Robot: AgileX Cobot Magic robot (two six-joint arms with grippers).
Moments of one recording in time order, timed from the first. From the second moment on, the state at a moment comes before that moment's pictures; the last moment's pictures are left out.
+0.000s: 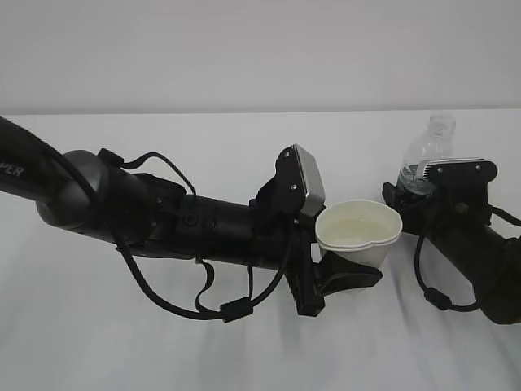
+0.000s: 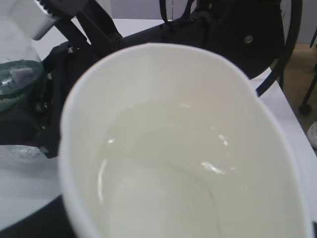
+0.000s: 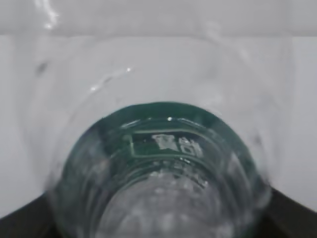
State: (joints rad) left arm -0.69 2.15 -1.13 1.10 -0.87 -0.58; right arm 0.16 2.20 -0.69 0.03 -1.14 -0.02
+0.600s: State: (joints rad) left arm -0.69 2.15 -1.13 1.10 -0.87 -0.58; right arm 0.16 2.20 -0.66 0.02 -1.14 -0.02
